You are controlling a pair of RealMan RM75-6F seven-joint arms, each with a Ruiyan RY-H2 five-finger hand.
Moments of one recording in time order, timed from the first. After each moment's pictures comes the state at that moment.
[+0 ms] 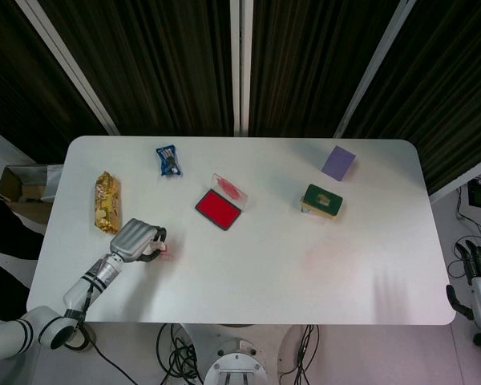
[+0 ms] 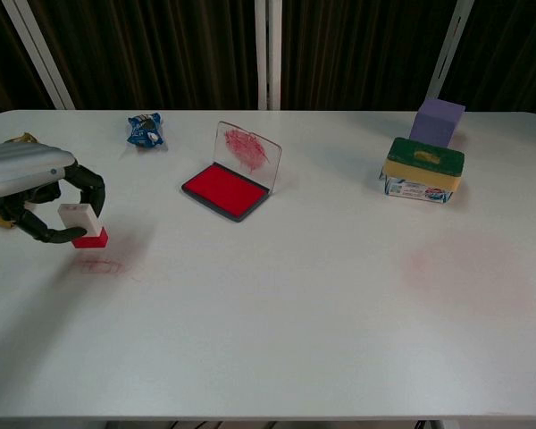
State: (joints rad) left arm -0.63 -1.48 0.09 -1.30 1.45 1.03 -0.01; right arm -0.04 -1.15 0.03 -1.46 -1.47 1.48 0.07
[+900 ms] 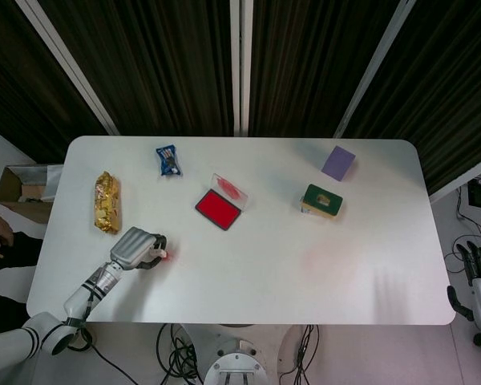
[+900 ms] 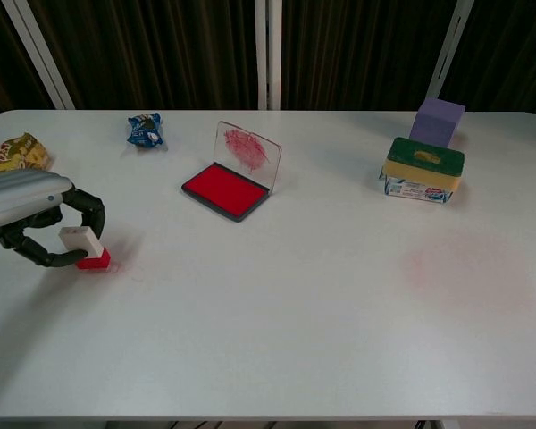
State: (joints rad) left arm -0.57 -1.59 0.10 -1.10 1.57 1.09 -0.17; right arm -0.04 -1.14 0.03 -1.48 -1.46 1.48 0.03
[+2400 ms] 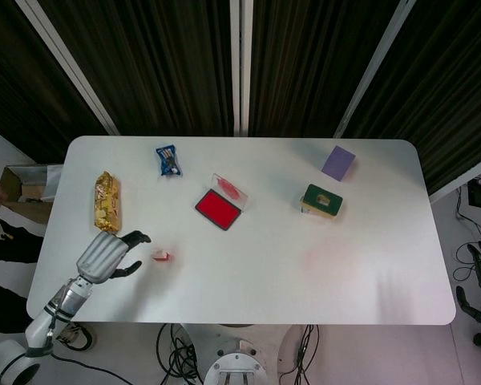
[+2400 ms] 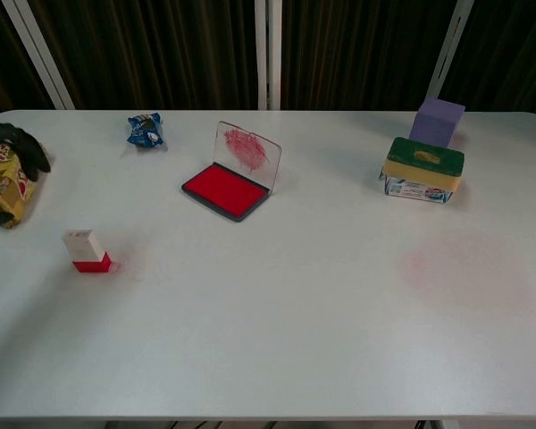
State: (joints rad) left arm -0.42 -1.36 0.11 -1.38 1.68 1.45 -0.07; right arm -0.06 -1.13 0.03 -1.46 -1.46 1.52 0.07
